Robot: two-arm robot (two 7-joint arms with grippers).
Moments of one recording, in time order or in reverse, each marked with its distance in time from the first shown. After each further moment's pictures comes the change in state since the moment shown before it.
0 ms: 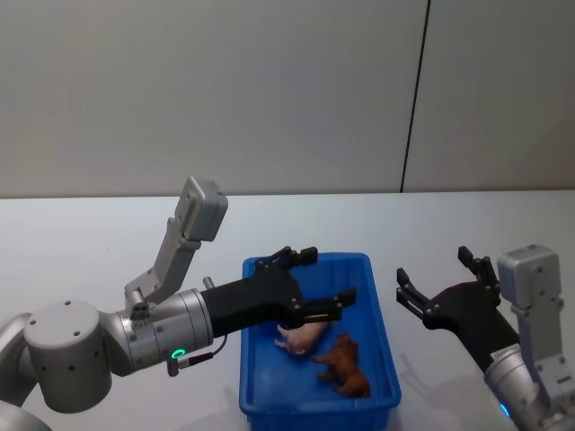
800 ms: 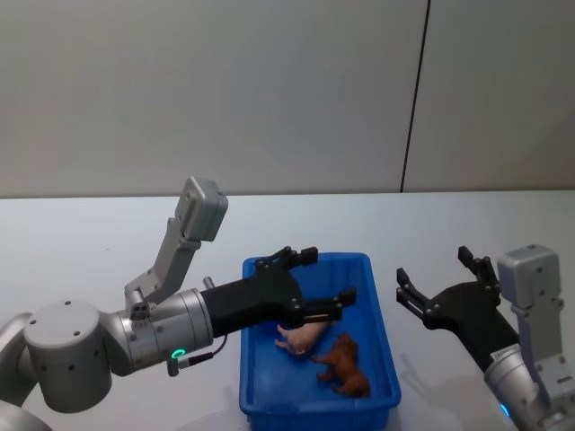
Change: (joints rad) left arm 0.000 0.000 0.000 0.000 0.000 0.000 -0.002; right arm 0.000 0.000 0.000 0.000 0.000 0.000 0.000
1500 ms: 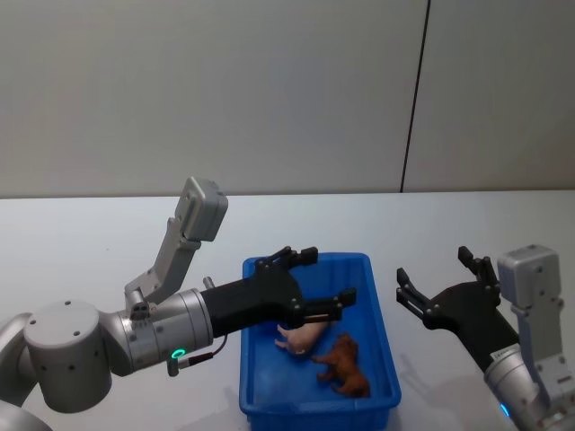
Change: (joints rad) left arm 0.000 0.000 0.000 0.000 0.000 0.000 0.000; right arm 0.000 0.000 0.000 0.000 0.000 0.000 0.000
